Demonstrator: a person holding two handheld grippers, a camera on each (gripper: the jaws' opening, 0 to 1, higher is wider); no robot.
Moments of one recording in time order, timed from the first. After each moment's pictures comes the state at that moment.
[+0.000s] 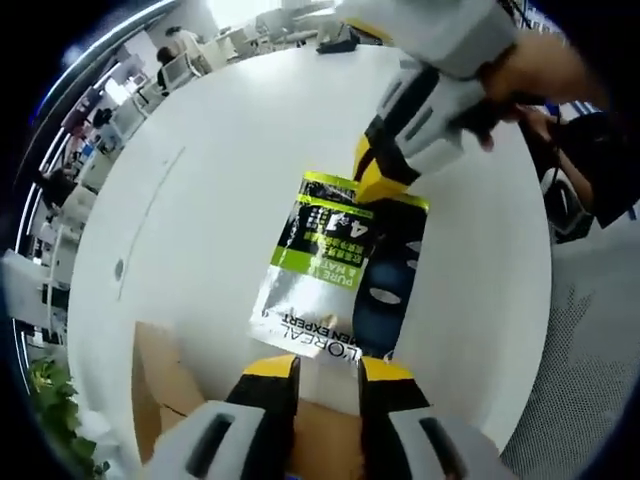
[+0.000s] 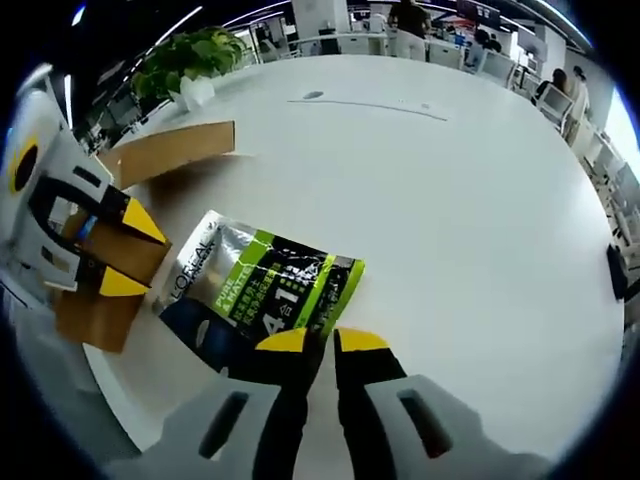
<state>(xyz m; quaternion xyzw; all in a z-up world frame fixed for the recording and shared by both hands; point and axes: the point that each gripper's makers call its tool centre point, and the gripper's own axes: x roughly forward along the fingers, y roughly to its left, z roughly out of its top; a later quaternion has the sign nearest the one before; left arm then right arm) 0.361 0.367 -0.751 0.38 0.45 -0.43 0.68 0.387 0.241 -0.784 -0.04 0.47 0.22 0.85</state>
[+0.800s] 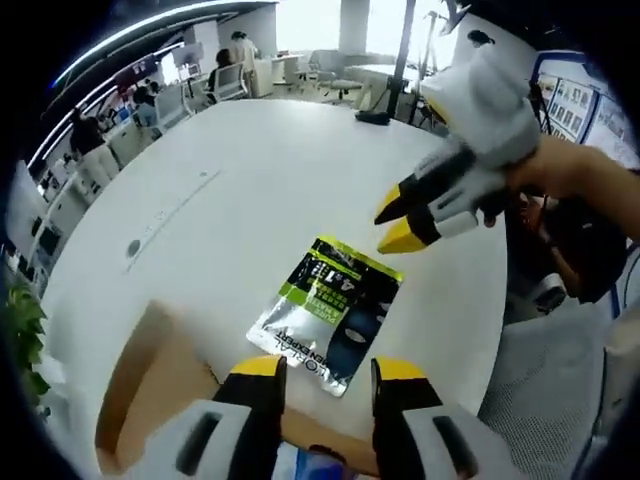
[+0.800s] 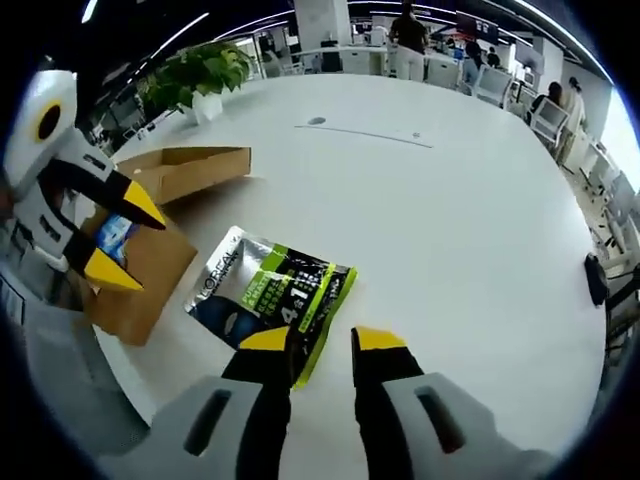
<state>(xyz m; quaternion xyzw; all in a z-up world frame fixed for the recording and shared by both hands) 0.345 0.362 -0.691 0.22 0.43 -0.44 0.76 0.365 0.234 -0.730 -0.05 0.44 0.23 0.87</state>
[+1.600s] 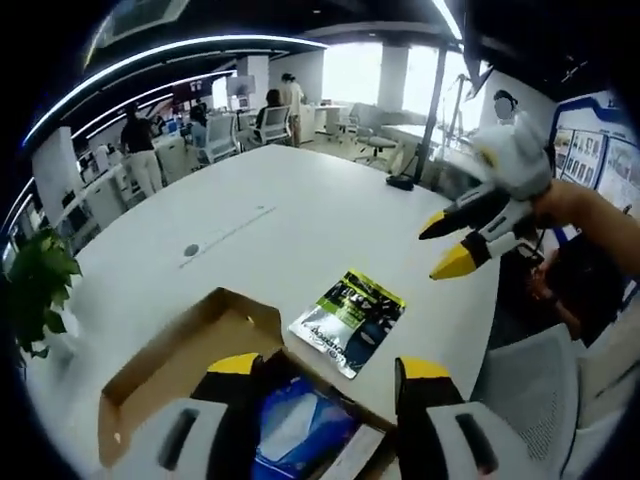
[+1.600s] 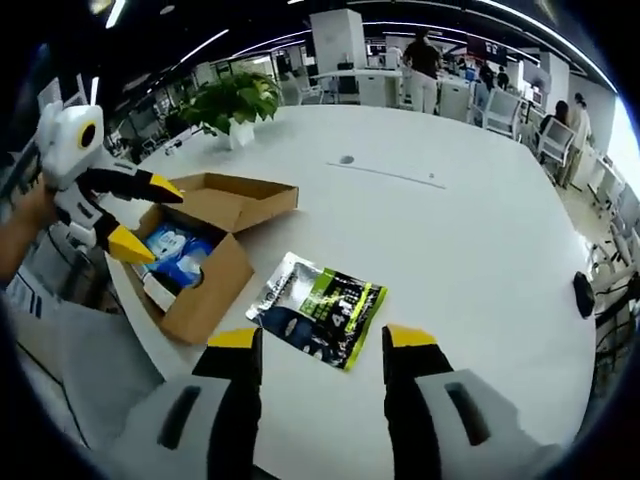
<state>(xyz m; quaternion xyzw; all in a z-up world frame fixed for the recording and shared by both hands) 0.329 0.432 -0.623 0.14 0.35 -0.39 0.84 0.325 0.257 -0.655 -0.04 0.40 0.26 0.88</state>
